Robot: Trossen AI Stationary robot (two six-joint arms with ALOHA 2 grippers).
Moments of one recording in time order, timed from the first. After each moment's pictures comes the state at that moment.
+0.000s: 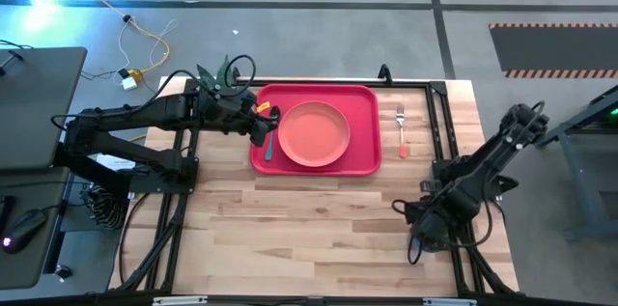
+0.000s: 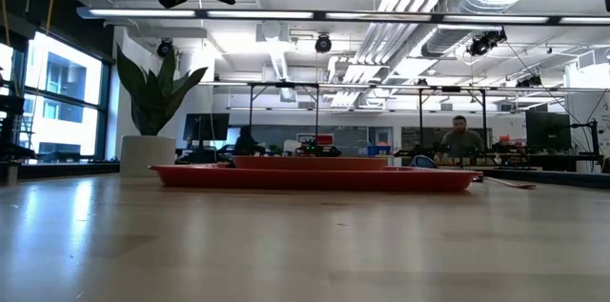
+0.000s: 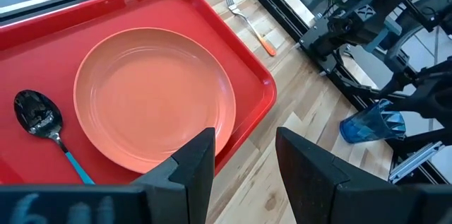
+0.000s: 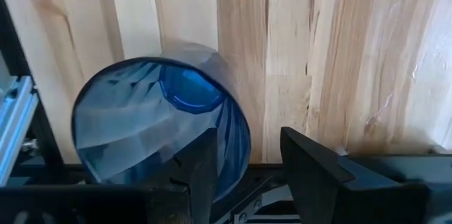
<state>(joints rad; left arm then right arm) 0.13 1.11 1.14 -0.65 -0.14 -0.70 0.80 1.33 1.04 -1.26 -0.06 0.80</state>
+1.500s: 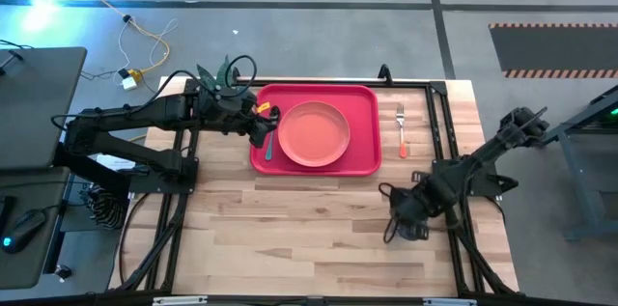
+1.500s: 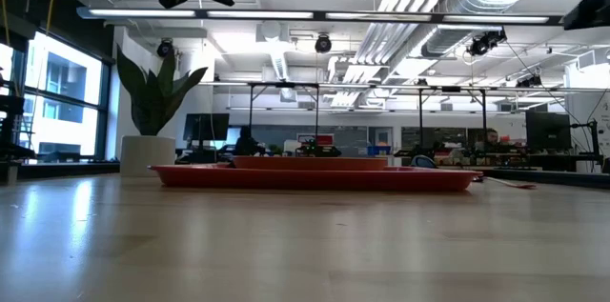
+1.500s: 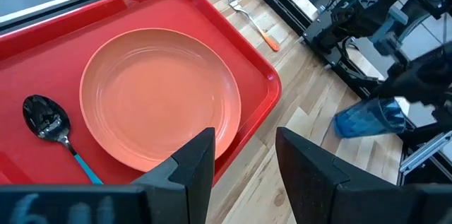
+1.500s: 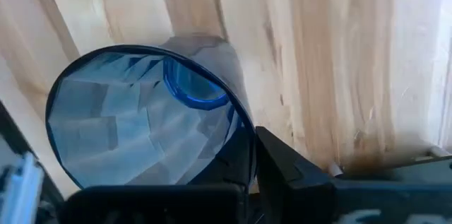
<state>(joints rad) 0.14 1.11 1.14 -0.66 -0.14 -0.66 0.58 1.35 1.04 -1.22 -0.05 0.81</state>
